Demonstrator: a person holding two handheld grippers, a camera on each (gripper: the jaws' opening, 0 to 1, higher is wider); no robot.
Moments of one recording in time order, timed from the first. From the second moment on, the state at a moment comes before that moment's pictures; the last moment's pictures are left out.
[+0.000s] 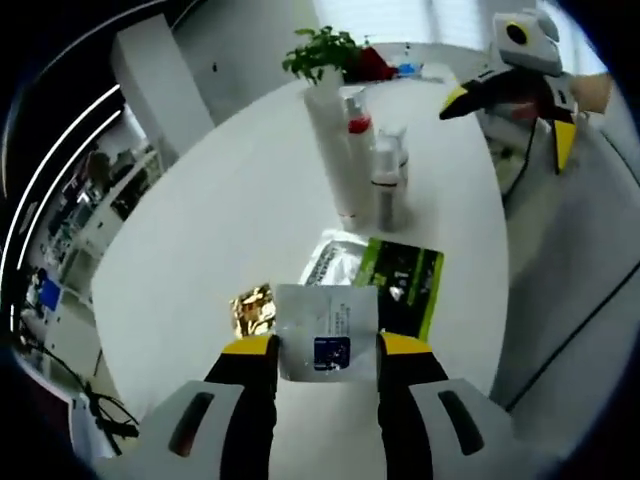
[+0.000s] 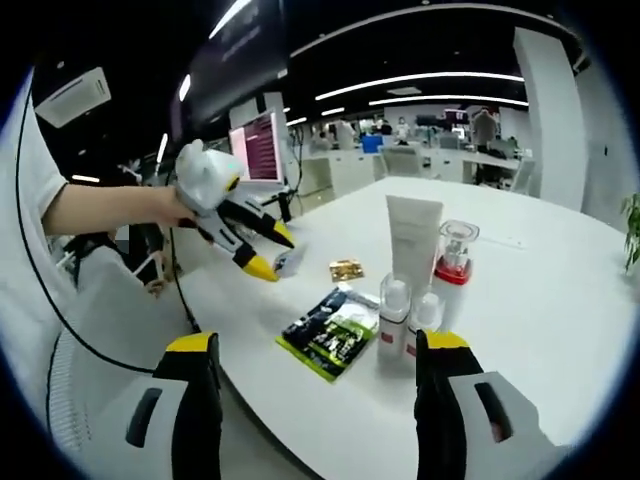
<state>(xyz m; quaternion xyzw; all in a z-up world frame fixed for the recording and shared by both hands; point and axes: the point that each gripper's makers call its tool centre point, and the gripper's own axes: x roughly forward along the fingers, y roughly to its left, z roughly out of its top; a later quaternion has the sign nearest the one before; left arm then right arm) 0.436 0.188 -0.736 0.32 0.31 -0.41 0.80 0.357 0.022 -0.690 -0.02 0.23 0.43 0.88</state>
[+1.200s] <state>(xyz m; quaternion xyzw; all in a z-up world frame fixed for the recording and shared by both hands) 0.372 0.104 -0.672 0.43 0.23 -0.48 0.73 0.369 0.094 -0.673 0.15 0.26 0.51 0.81</state>
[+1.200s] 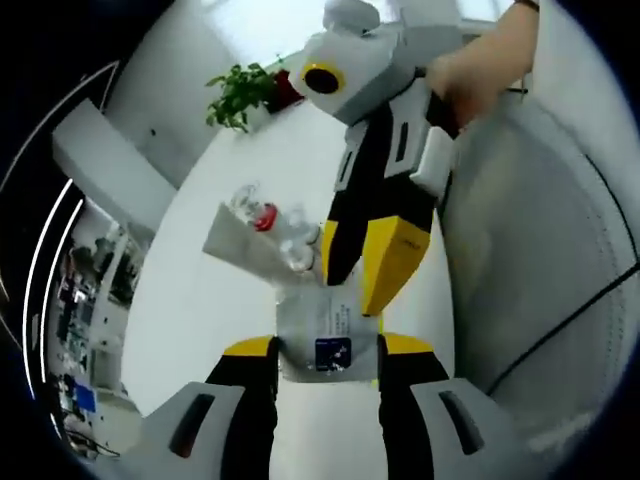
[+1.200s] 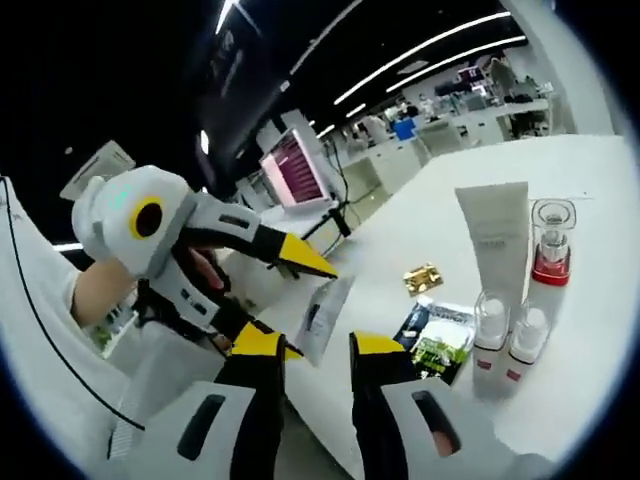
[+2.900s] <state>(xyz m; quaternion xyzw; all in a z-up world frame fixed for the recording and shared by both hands) 0.359 0.136 -0.651 -0.25 0.23 -0.38 0.86 0.367 0.108 -0.646 0.39 0.26 0.49 0.73</state>
